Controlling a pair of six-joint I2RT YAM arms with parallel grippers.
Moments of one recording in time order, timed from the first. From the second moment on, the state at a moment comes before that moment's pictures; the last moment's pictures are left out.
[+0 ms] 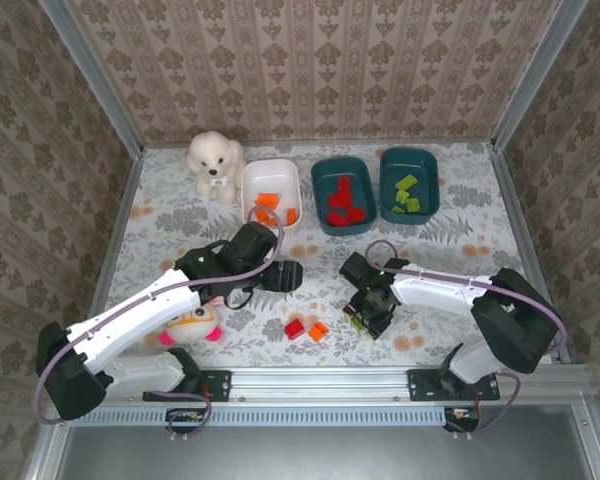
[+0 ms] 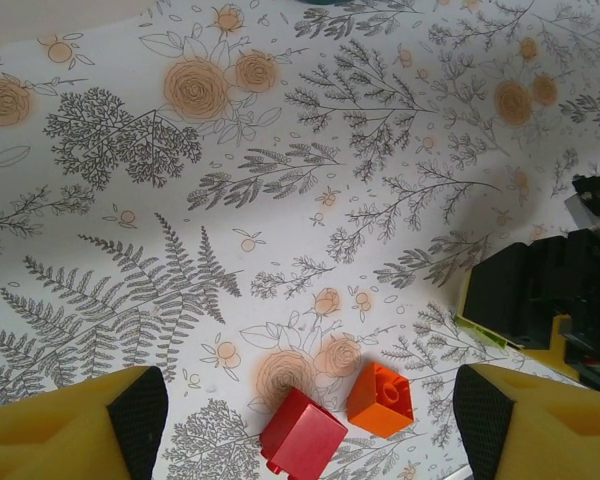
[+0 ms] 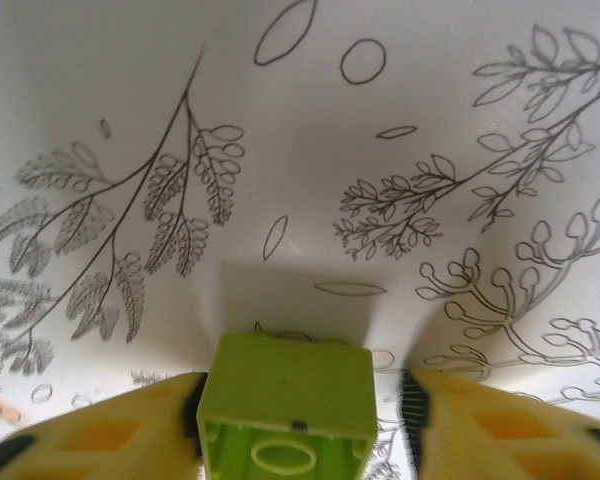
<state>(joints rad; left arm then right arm) -0.90 1.14 0.97 -0.75 0.00 -0.62 0.77 1.50 0.76 -0.72 -0.16 1.60</state>
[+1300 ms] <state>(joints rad) -0.76 1.37 1.10 -0.61 0.08 -0.62 0.10 2.24 2.01 -0.98 -0.01 0.73</state>
